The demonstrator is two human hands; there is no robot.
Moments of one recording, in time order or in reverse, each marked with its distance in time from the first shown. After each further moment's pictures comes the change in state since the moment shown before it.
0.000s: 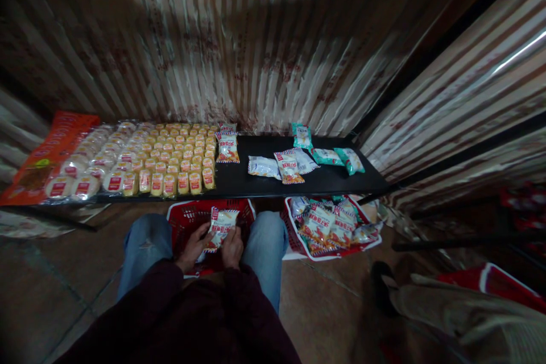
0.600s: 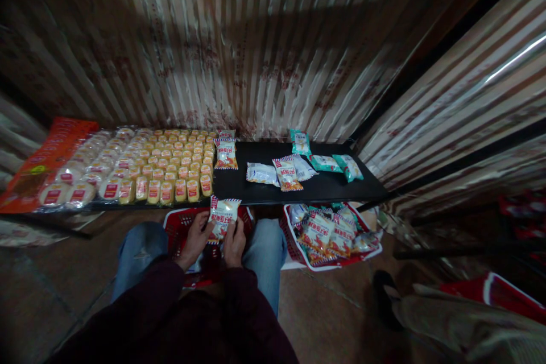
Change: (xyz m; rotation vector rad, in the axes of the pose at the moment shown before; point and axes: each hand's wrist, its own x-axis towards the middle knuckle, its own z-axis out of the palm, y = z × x) left_hand 0.022 0.038 0.028 0.175 0.125 0.252; right_hand 0.022 -0.043 -0.028 0.315 0.053 -0.138
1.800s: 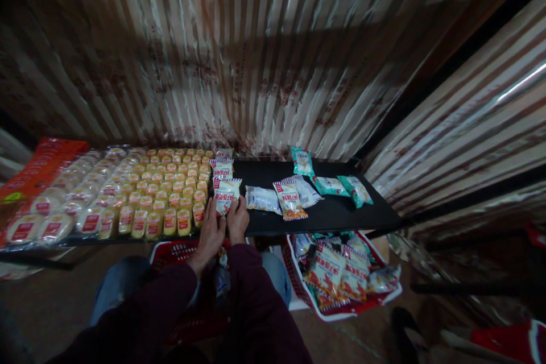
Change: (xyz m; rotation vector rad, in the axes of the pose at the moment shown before) left_hand 0.082 0.052 0.066 0.484 0.075 0.360; right_hand 0.149 -0.063 0.031 -0.341 0.042 -0.060
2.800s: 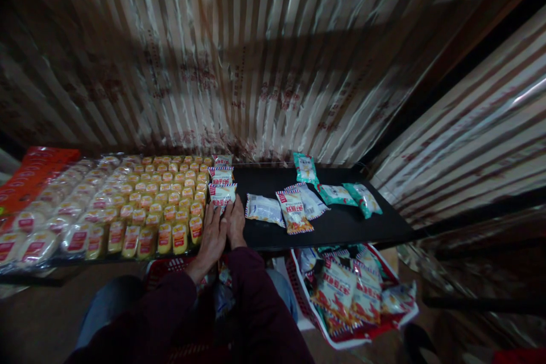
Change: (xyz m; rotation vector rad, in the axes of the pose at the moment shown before) left_hand 0.027 -0.004 0.010 0.032 -0.042 -0.005; right_hand 0.040 0.007 0.032 0.176 -0.095 -0.101
